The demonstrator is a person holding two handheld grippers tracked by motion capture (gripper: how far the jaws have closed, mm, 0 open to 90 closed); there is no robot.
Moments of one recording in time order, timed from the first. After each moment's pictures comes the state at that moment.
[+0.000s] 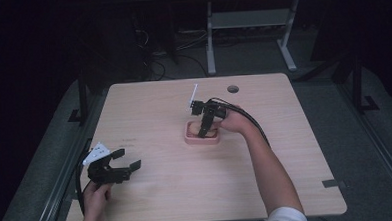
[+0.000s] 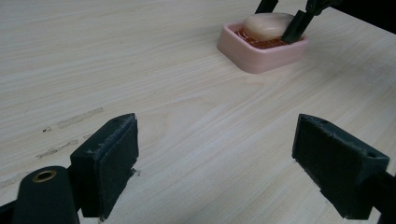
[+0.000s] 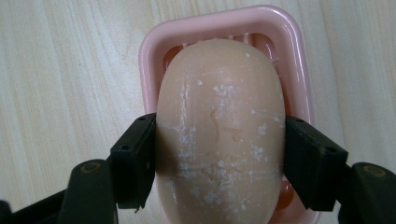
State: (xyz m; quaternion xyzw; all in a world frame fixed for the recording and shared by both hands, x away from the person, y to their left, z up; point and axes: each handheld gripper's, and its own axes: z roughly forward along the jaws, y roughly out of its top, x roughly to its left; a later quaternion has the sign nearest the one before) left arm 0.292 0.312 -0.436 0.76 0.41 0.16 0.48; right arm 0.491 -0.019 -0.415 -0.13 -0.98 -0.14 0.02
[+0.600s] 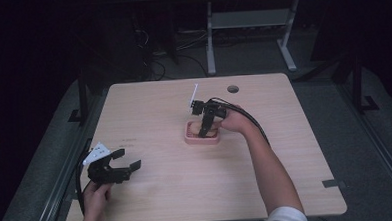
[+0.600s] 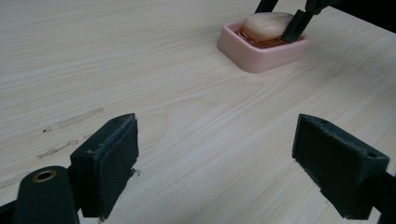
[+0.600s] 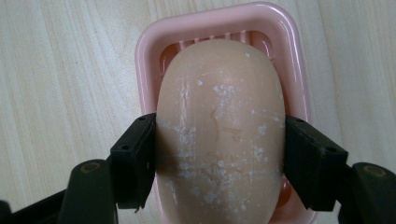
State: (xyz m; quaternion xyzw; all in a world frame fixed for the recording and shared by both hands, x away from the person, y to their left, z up) left arm 0.292 0.312 -0.436 0.76 0.41 0.16 0.48; right arm 0.492 -0.020 -0.415 -0.13 -0.98 -0.14 0.02
